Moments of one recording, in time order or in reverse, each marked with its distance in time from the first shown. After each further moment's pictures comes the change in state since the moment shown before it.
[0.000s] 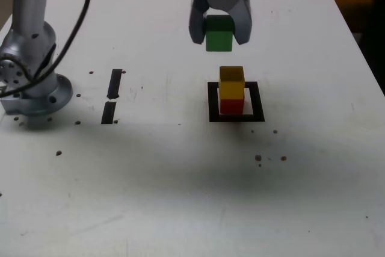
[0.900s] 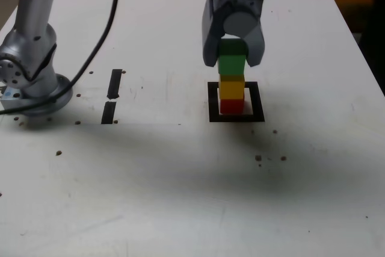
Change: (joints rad) arm -0.029 0.088 0.000 -0.057 -0.027 -0.057
